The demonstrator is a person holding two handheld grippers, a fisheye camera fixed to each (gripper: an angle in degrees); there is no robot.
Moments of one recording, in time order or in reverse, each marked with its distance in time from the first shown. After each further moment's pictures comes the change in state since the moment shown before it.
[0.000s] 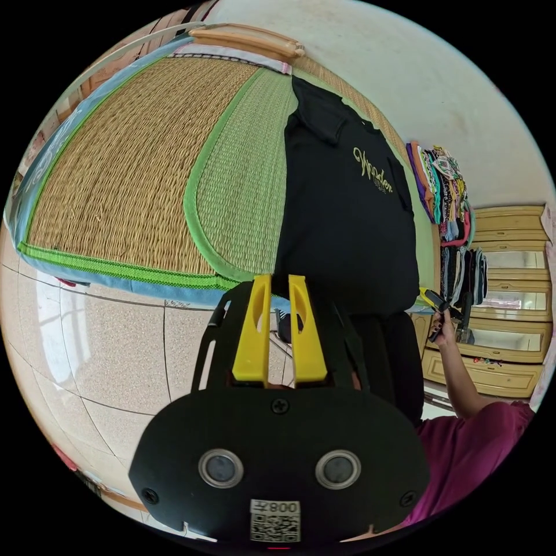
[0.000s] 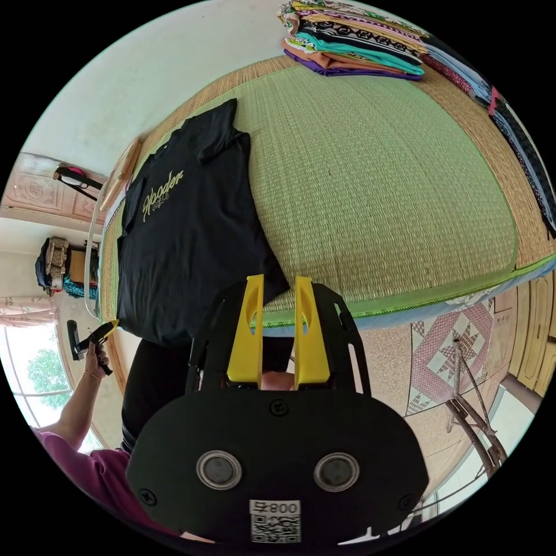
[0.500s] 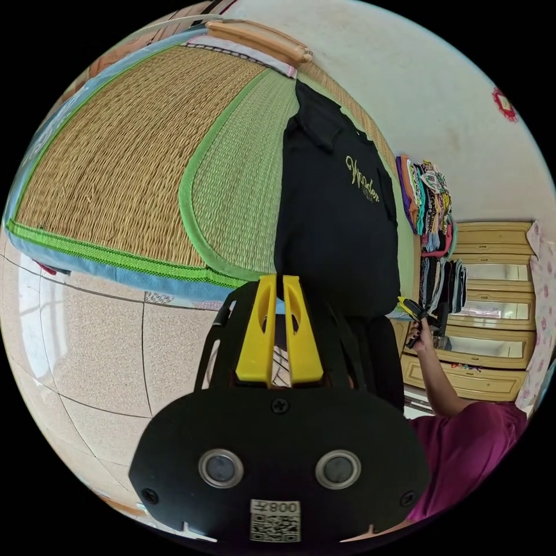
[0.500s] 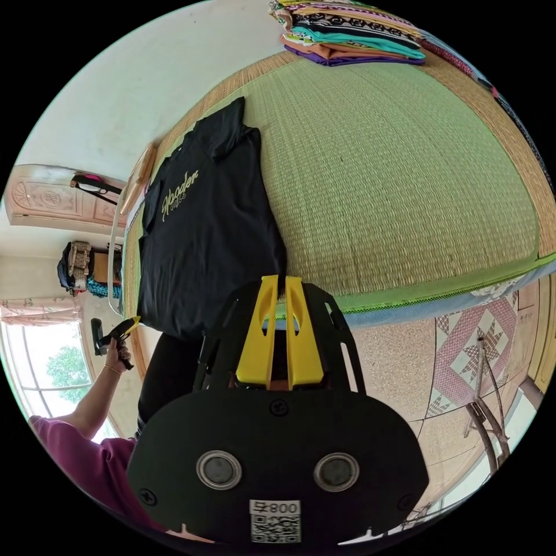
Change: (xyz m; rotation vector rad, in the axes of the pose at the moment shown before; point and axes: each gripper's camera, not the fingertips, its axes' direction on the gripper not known) left arm 0.007 0.021 -0.058 0.024 0.124 -0.041; right arm 0.049 0.018 -0.031 -0.022 -0.145 0.003
